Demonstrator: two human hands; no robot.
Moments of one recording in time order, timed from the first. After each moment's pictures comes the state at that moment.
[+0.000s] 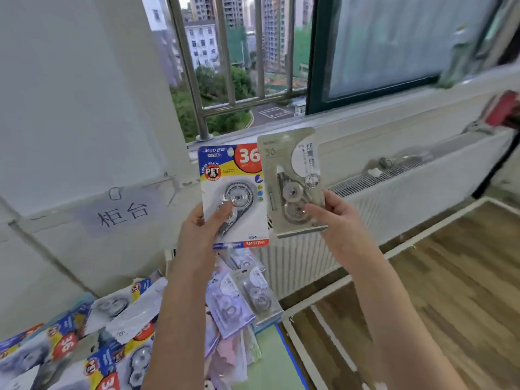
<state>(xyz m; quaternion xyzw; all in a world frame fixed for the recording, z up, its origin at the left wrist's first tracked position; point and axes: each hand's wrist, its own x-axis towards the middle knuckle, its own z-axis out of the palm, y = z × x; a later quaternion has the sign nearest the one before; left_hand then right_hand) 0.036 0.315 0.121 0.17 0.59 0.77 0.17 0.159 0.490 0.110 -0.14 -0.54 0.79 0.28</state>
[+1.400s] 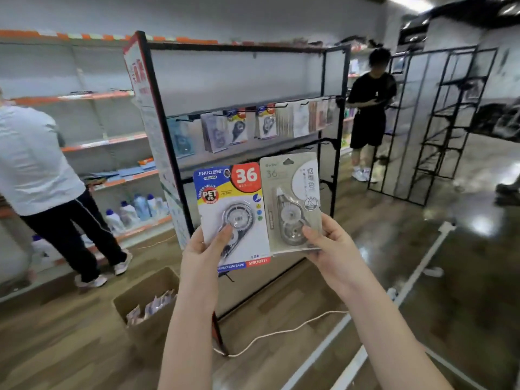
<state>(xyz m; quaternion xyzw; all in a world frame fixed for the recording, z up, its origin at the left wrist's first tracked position) 0.898 0.359 0.167 0.55 0.16 0.40 0.72 1.029 0.218 0.153 -0.45 -0.25 0.25 0.82</state>
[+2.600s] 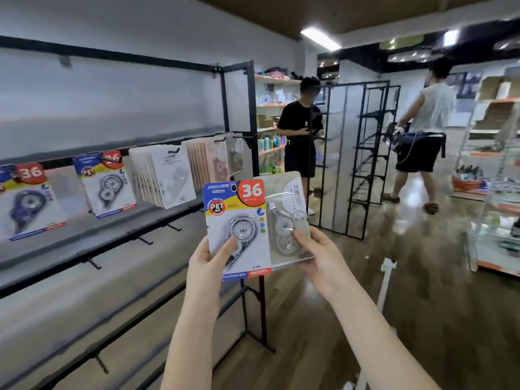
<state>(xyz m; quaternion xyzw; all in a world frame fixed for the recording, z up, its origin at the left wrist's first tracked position) 1.518 0.397 0.159 0.58 0.10 0.30 0.75 1.615 0.240 0.154 -0.50 -0.15 0.15 0.84</state>
